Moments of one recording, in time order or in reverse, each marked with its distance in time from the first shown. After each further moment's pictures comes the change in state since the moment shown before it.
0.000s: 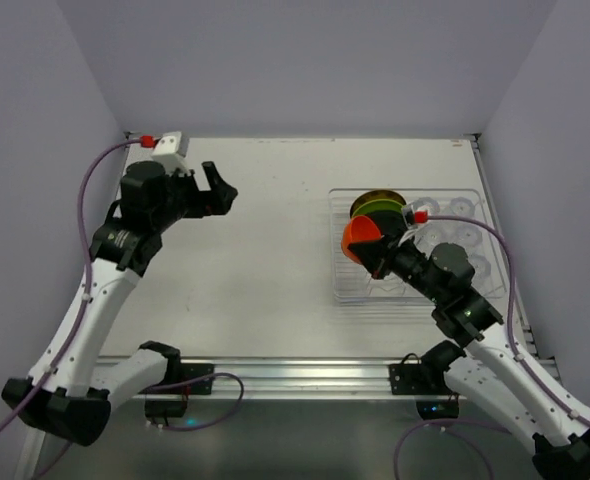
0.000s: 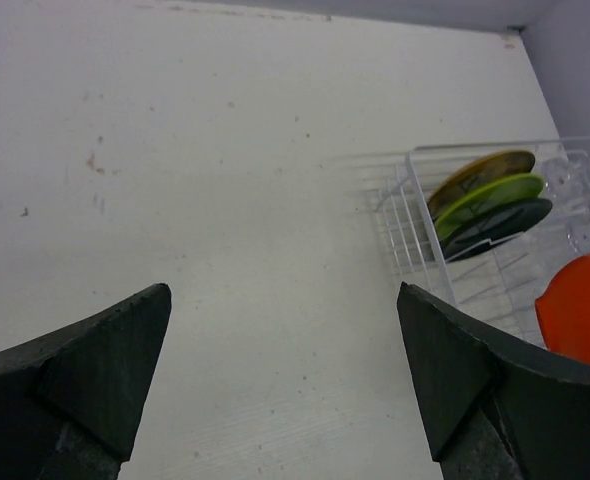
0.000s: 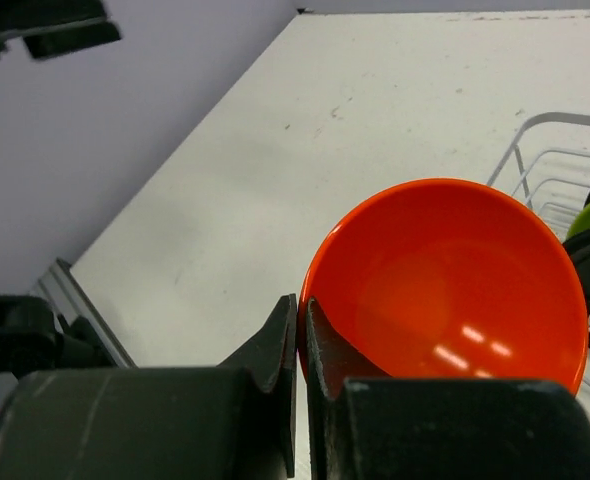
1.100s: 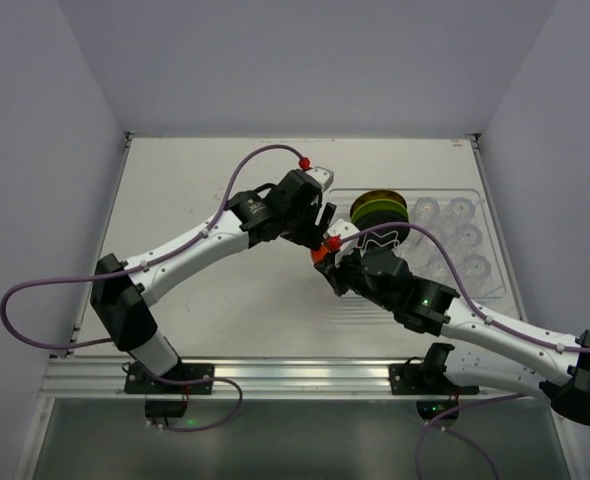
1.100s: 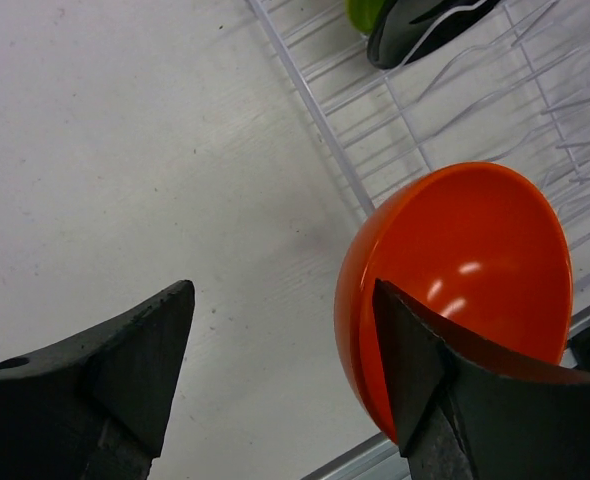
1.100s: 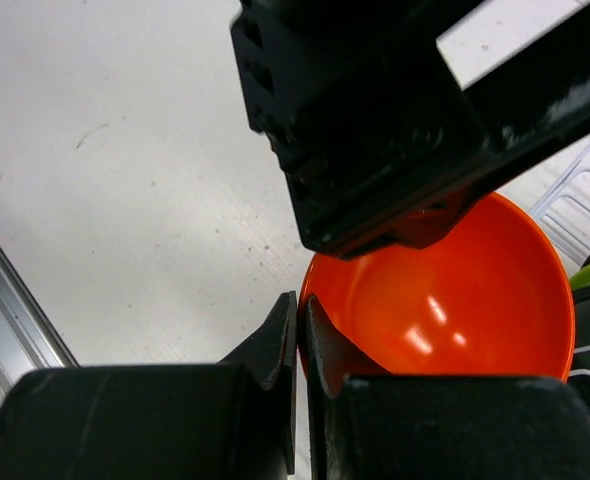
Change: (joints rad) left arm -0.622 0.633 0.378 -0.235 -0.245 0.013; right arm 0.488 0.312 0.155 -0.107 0.413 -0.384
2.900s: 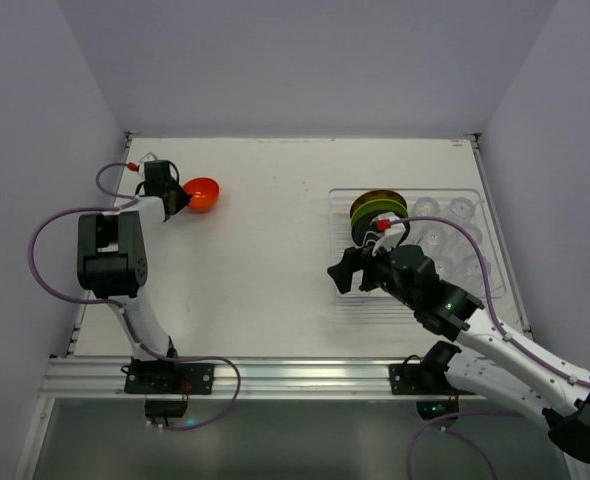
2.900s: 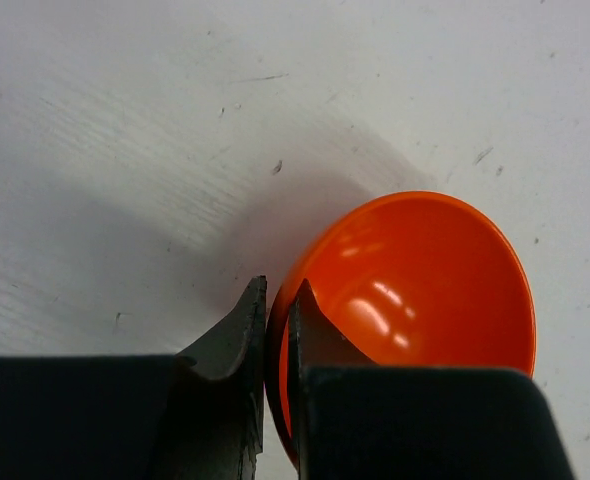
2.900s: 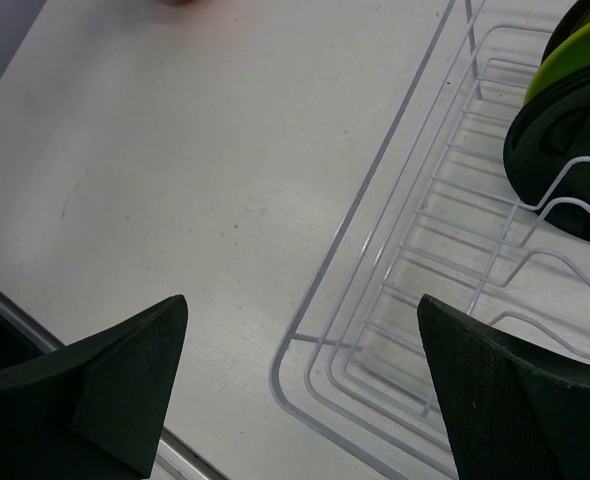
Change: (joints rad) left arm 0.956 0.265 -0.398 0.780 0.067 -0.269; right arm -0.227 -0.169 -0.104 -0.123 -0.051 0.367
